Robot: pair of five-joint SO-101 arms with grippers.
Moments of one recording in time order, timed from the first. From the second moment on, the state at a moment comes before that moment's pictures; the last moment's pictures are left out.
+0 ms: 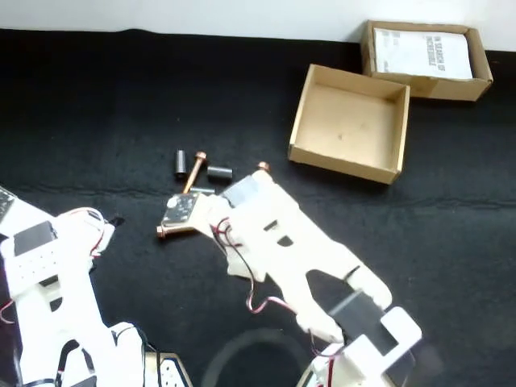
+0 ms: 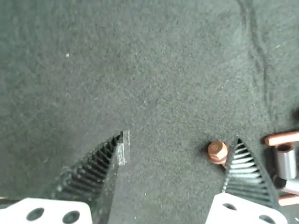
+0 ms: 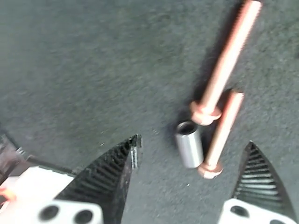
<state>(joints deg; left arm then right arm) -32.5 -37.6 56.4 64.4 40.1 -45.4 3.4 17.8 82.6 36.9</state>
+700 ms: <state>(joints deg) -31.3 -37.6 59.8 56.9 40.1 -38.7 10.2 18.2 86.7 40.0</state>
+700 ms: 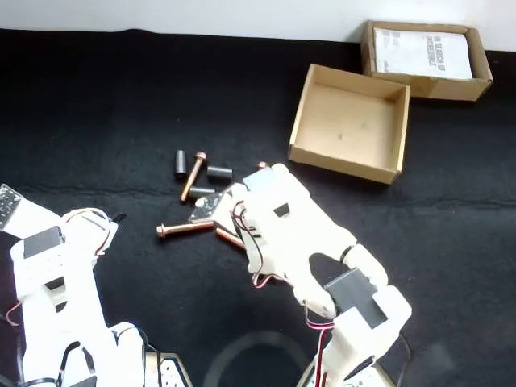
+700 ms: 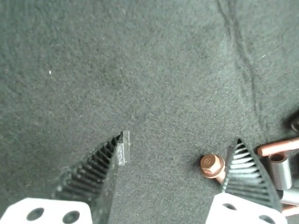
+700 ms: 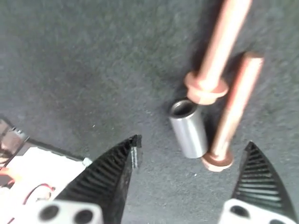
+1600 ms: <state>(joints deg) -31.3 -37.2 62.2 50.4 40.1 -41.5 14.3 18.1 85.2 44.0</state>
